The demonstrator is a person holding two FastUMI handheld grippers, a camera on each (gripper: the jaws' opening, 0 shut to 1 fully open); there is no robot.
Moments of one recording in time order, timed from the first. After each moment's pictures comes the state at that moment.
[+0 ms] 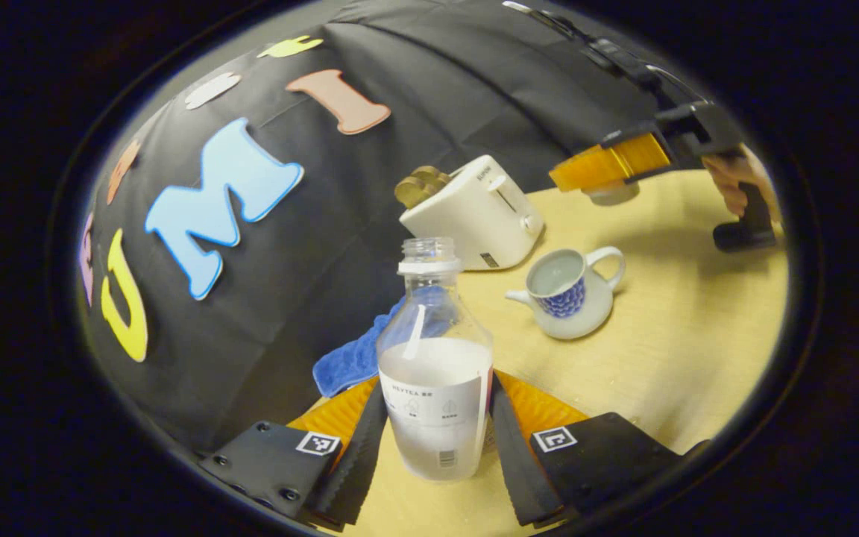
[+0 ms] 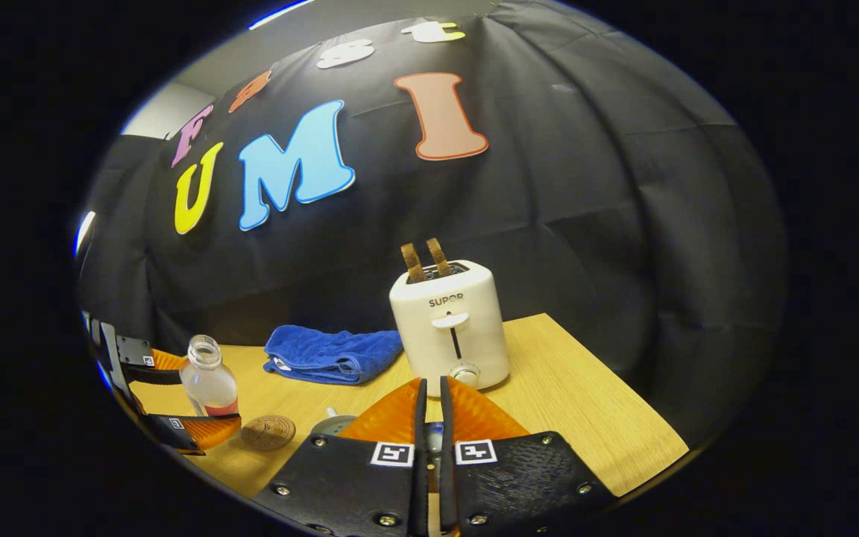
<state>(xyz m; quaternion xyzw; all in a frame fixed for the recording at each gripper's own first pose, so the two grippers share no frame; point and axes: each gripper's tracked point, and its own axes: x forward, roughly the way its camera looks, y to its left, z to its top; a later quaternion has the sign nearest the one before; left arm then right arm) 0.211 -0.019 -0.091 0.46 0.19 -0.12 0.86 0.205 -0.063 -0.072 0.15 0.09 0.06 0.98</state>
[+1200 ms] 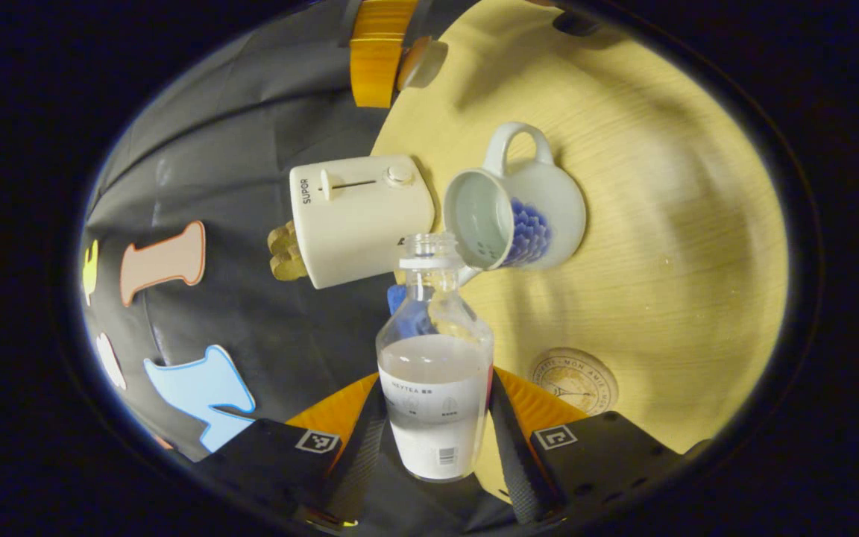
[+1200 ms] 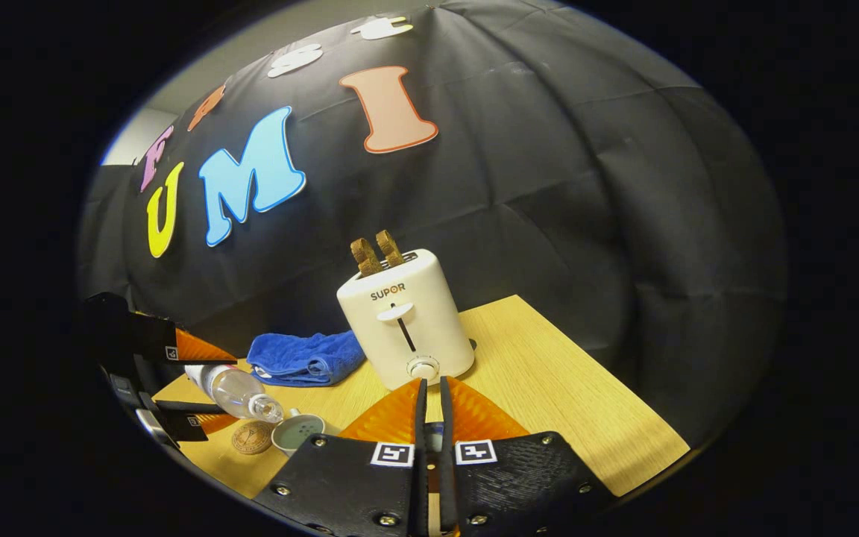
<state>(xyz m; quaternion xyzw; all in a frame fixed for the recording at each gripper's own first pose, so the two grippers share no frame) 0.223 -0.050 -0.100 0.80 0.21 -0.18 0.54 0.204 -0.094 -0.088 0.20 0.12 0.04 0.97</state>
